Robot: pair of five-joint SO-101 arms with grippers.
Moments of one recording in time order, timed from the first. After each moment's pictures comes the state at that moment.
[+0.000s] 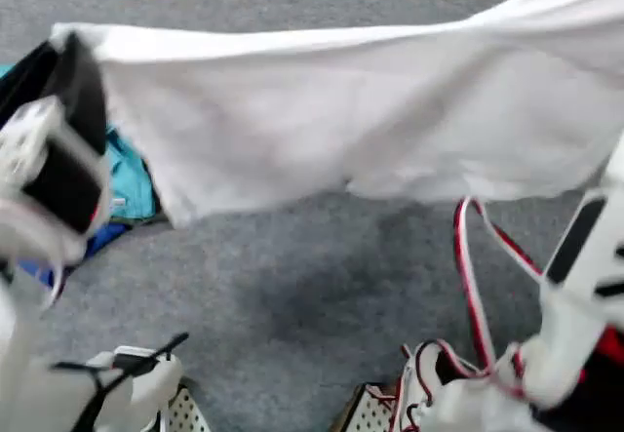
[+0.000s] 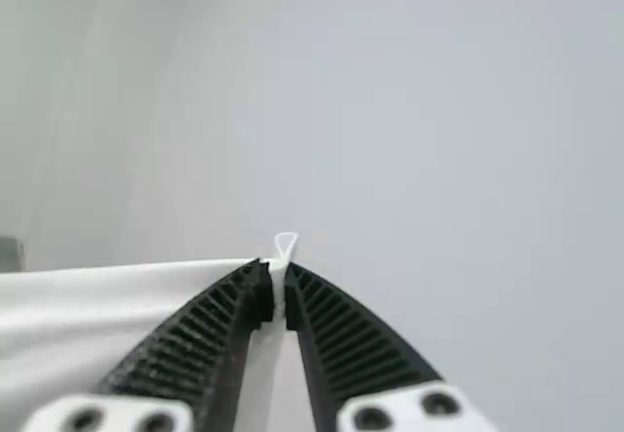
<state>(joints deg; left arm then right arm) 3.0 -24.1 -69.6 100.3 7.7 28.0 -37.1 -36.7 55.6 6.5</state>
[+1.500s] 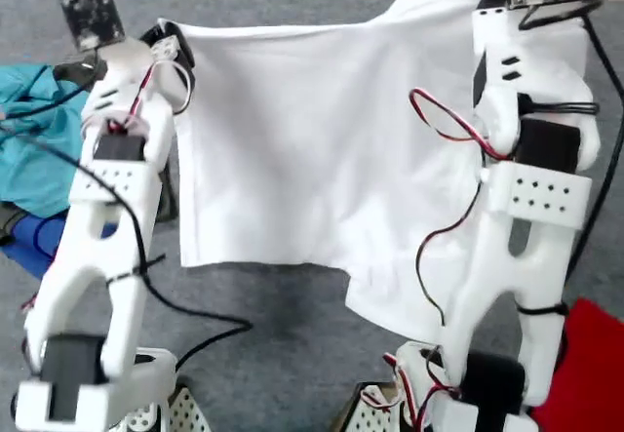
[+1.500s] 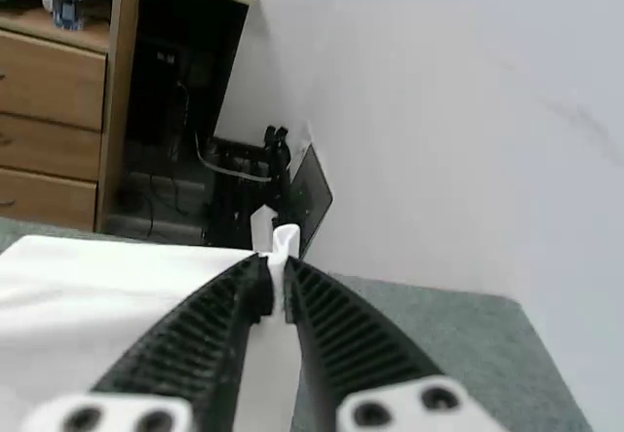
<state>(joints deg) -1.7 -13.1 23.1 12.0 7.2 9.4 -18.5 2.2 37.7 11.7</state>
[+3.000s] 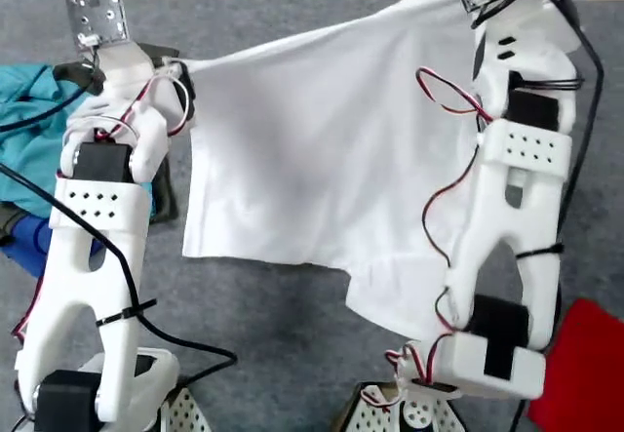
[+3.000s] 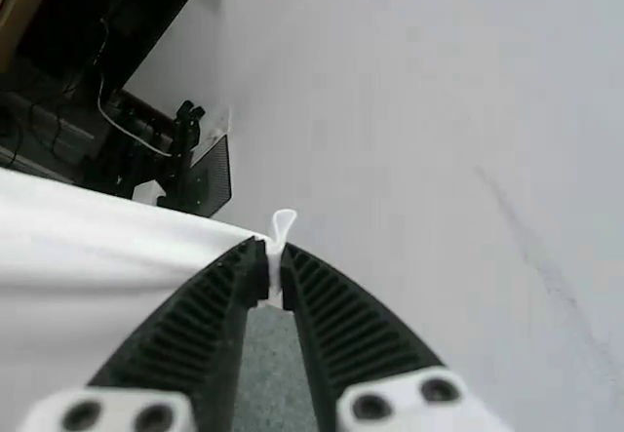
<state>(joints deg) -1.5 -26.0 22.4 40.1 4.2 12.5 -1.5 2.6 14.0 35.6</state>
